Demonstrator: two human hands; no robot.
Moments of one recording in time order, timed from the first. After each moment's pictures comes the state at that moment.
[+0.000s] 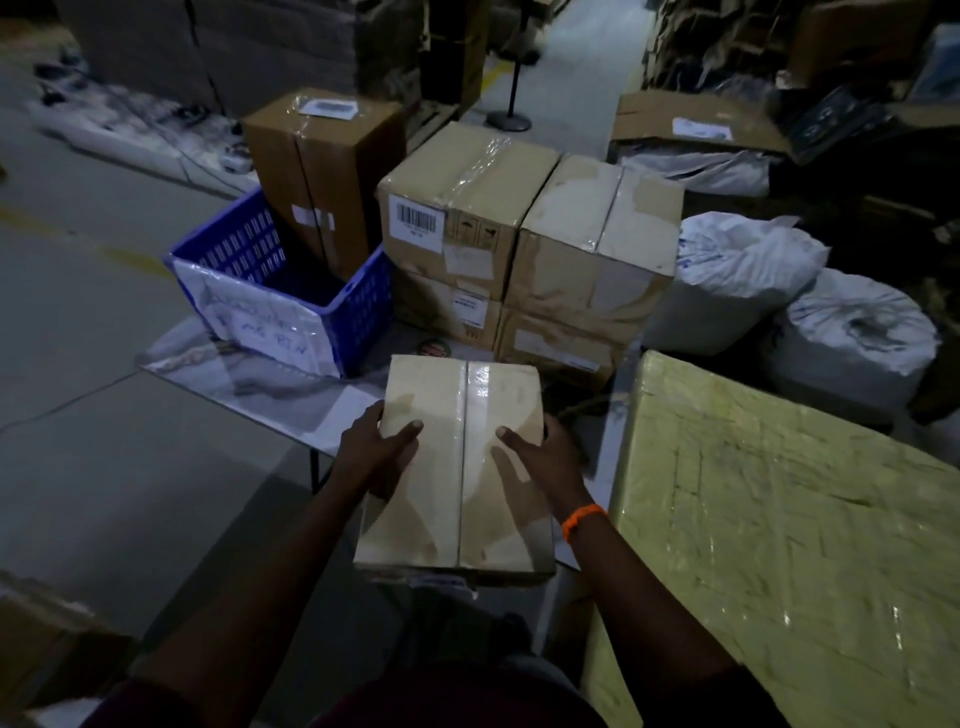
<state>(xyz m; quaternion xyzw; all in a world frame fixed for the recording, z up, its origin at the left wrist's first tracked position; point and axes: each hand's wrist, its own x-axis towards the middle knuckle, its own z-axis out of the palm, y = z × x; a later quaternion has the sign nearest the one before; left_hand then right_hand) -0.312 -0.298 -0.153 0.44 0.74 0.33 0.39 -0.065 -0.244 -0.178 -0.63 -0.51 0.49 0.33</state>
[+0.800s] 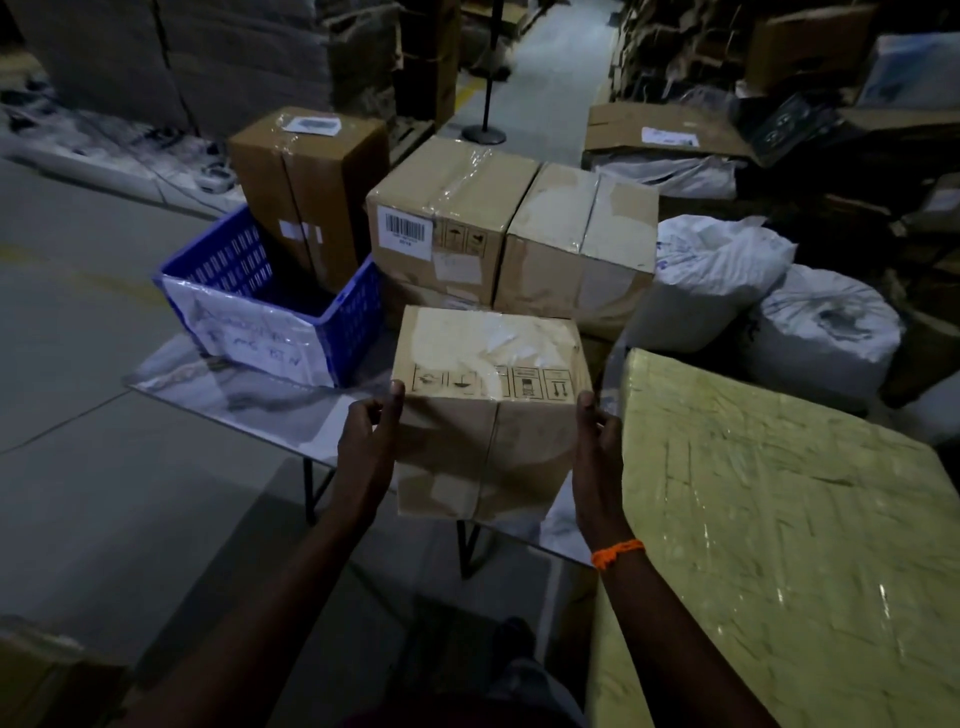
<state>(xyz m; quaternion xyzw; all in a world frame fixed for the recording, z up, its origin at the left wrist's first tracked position) -0.294 -0.326 -0.108 0.38 0.65 0.51 0.41 -0.052 -0.292 -0.109 -0.63 -0.42 0.40 0.52</state>
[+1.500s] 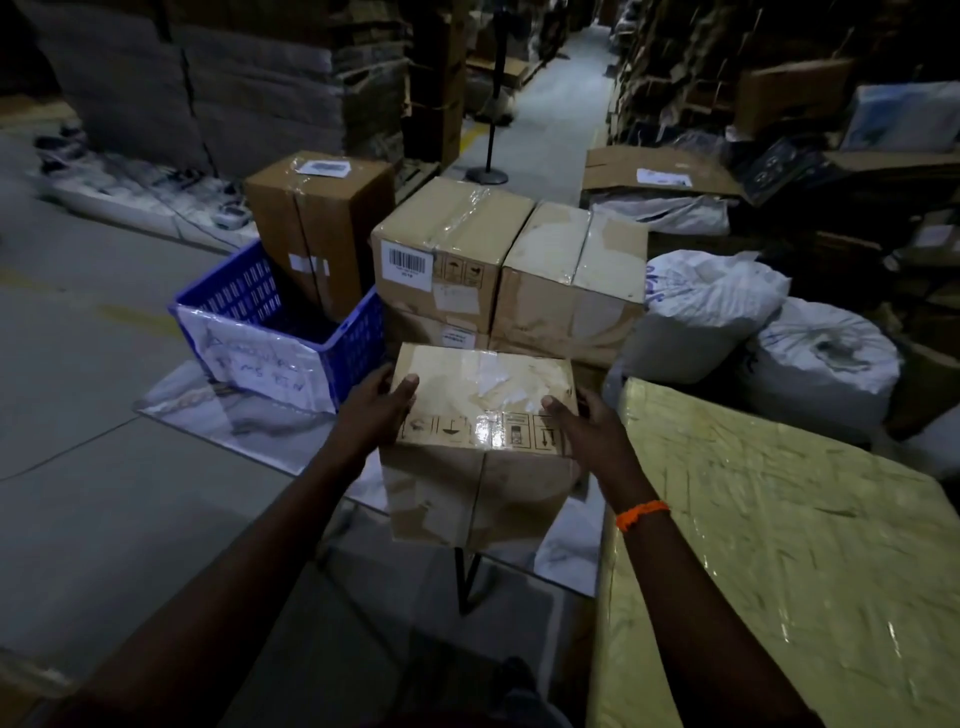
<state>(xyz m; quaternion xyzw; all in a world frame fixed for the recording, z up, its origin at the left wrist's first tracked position) -0.307 -0.280 -0.062 0.42 0.66 0.44 0.44 -0.025 -0.238 -0.085 -0.60 -0.57 0.42 0.37</state>
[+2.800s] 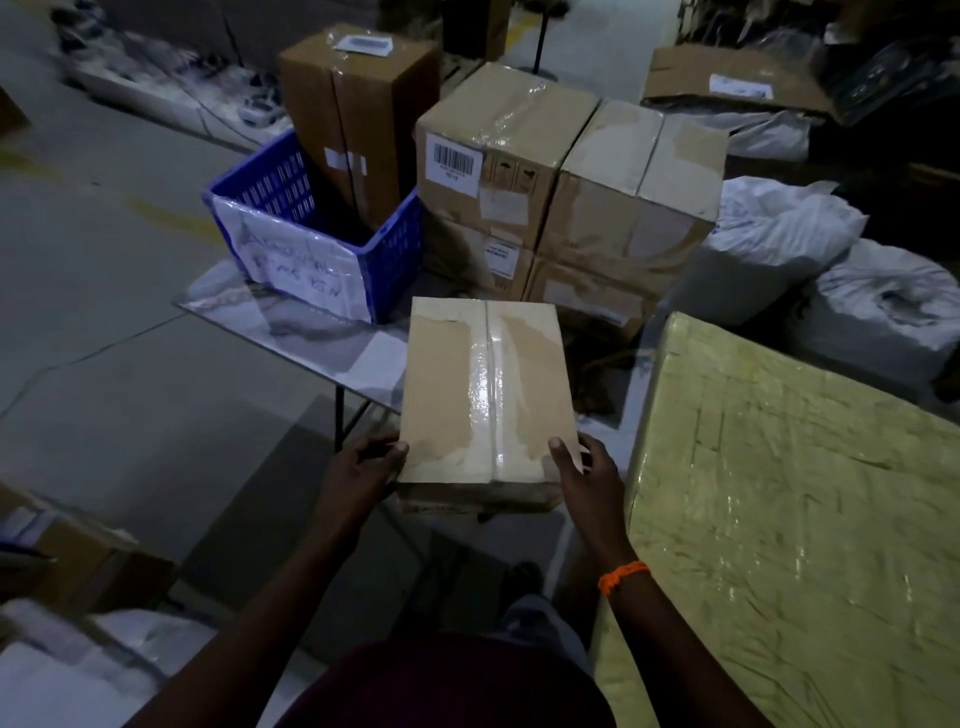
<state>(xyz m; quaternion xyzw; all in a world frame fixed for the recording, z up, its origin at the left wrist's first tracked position) -0.318 -0.434 -0.178 0.25 0.65 0.51 0.50 -0.047 -0.360 -0.198 -0.66 -0.51 0.40 0.37</state>
